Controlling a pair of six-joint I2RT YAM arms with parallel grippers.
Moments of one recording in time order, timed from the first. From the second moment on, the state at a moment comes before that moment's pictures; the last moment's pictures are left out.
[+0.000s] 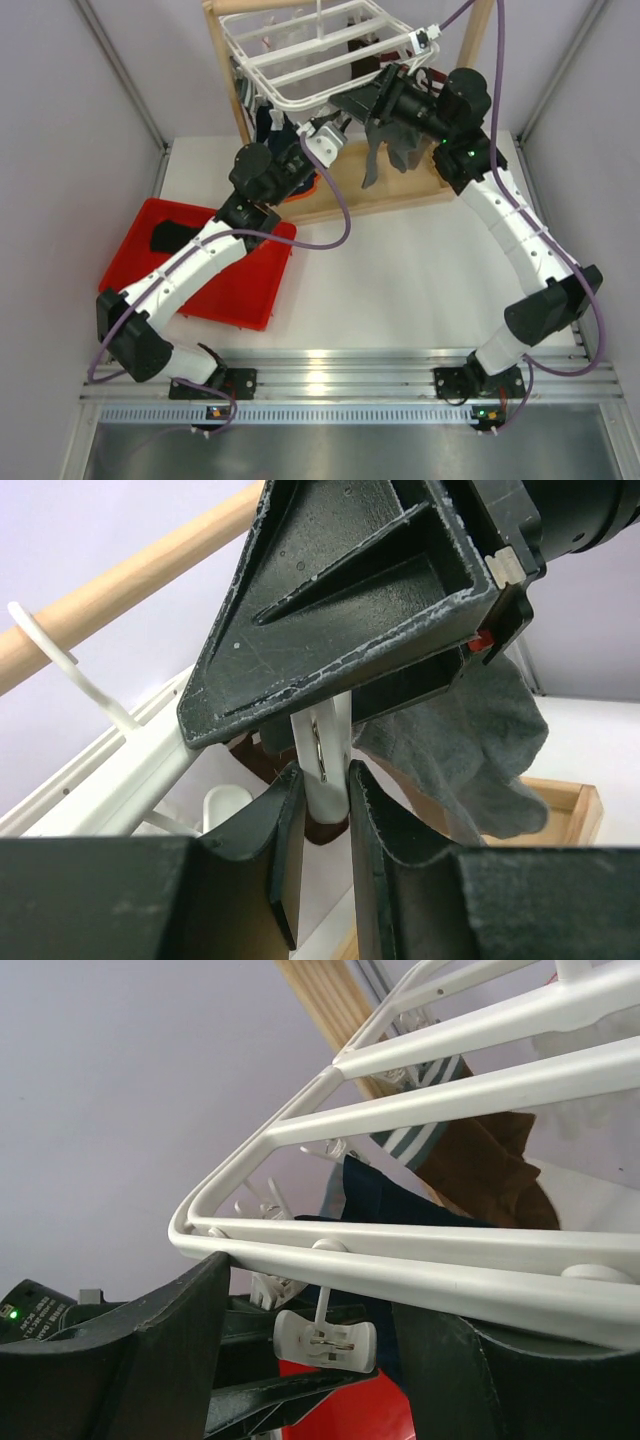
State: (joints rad) left arm -0.69 1.42 1.36 0.41 0.16 0.51; right arm 0.46 1.60 1.80 0.02 -0.54 0.71
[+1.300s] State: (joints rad) left arm -0.70 1.40 1.35 0.36 0.16 0.55; right arm 0.47 1.49 1.70 -0.06 -0.44 0.67
